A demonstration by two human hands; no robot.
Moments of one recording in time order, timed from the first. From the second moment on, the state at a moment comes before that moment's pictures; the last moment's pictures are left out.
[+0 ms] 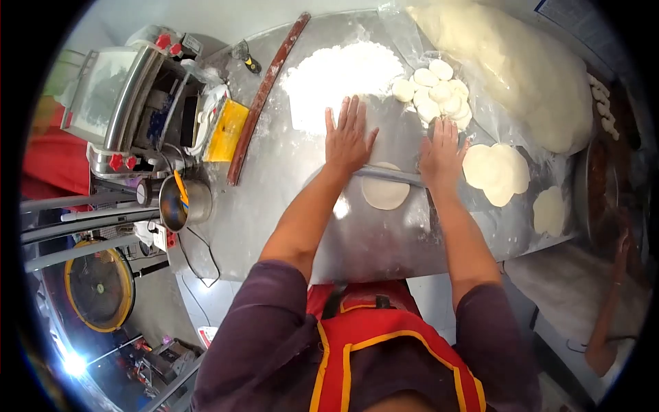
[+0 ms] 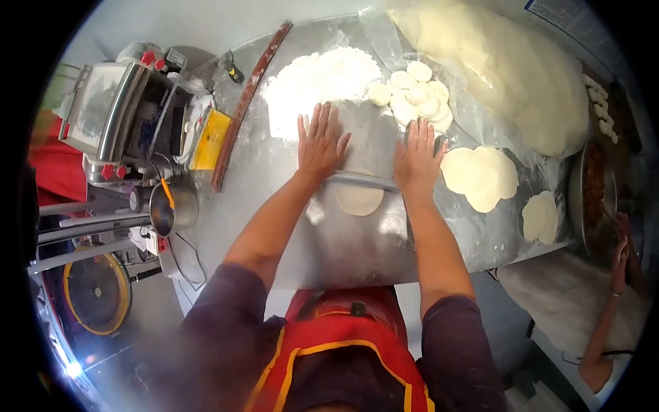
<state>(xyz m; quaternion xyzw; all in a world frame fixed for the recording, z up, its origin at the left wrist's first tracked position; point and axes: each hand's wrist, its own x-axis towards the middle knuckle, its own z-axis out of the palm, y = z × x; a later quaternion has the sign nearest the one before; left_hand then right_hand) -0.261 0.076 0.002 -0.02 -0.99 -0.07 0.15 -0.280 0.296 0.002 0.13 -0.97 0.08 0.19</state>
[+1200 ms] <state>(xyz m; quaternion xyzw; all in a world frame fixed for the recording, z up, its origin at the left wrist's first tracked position) -0.187 0.093 0.009 -0.07 -0.92 -0.36 -0.12 -0.102 0.325 -0.005 0.21 -0.94 0.24 0.09</state>
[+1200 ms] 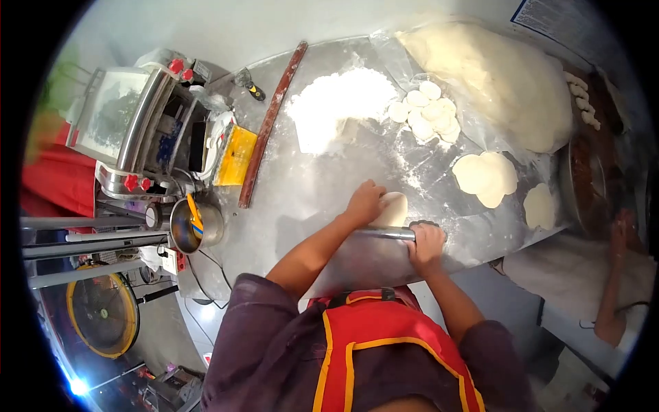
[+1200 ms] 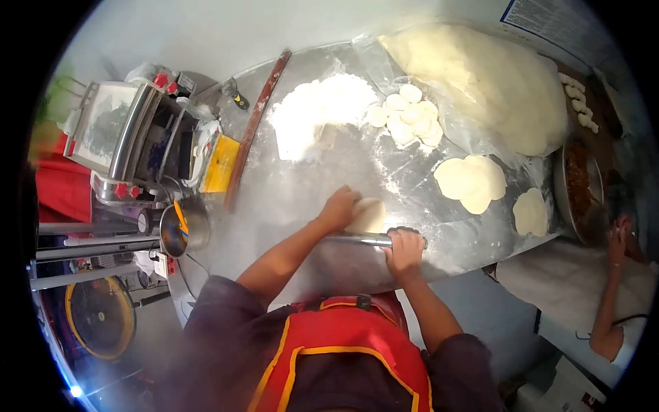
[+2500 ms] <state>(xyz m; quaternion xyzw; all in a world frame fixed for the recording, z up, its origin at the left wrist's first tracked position) -0.141 0.064 0.002 0.03 -0.90 -0.41 -0.17 -0.098 0.298 0.003 0.22 -0.97 0.13 0.03</state>
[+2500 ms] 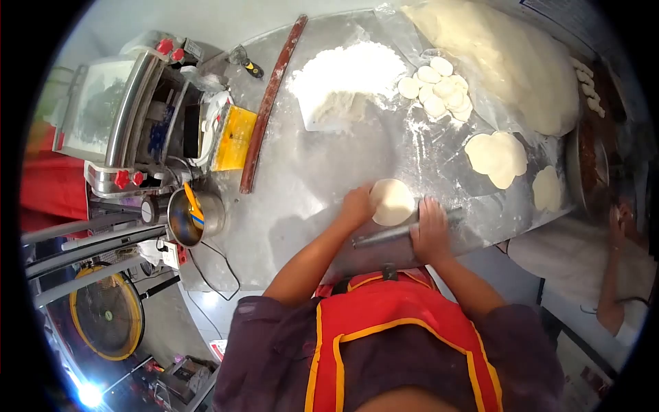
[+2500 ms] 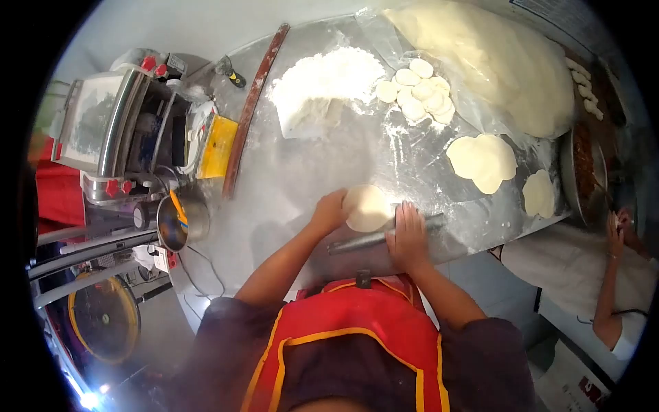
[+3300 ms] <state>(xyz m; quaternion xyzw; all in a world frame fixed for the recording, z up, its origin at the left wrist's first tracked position) -0.183 0.064 0.023 0.02 -0.94 -0.26 -0.24 -0.188 0.242 -0.003 0.27 -0.96 0.06 0.02</state>
